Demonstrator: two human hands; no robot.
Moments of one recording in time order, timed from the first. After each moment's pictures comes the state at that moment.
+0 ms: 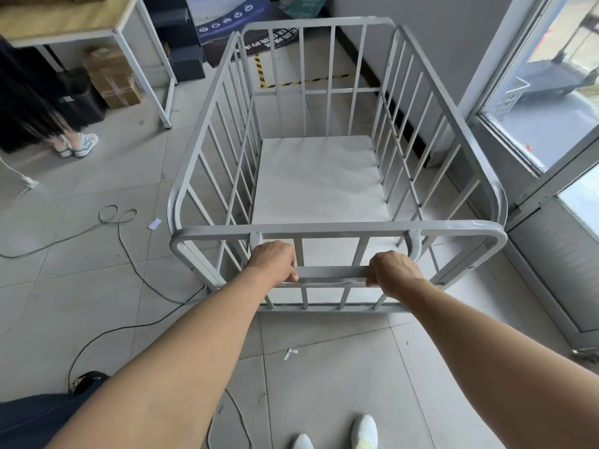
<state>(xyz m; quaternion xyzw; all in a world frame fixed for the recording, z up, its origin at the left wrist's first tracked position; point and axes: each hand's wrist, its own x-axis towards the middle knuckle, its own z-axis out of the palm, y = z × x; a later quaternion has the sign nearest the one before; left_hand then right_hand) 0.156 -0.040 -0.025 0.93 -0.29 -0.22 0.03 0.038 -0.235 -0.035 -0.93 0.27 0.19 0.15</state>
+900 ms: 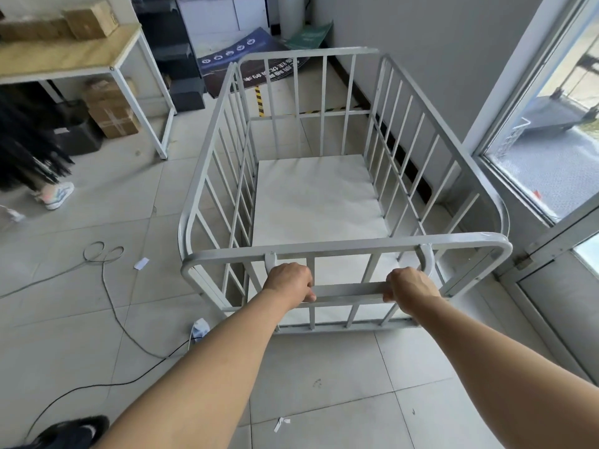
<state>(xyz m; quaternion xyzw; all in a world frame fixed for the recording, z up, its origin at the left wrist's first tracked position) 0.274 -0.155 -0.033 0.92 -0.33 -0.22 0.04 0.158 -0.350 -0.028 -0.91 0.34 0.18 0.16</state>
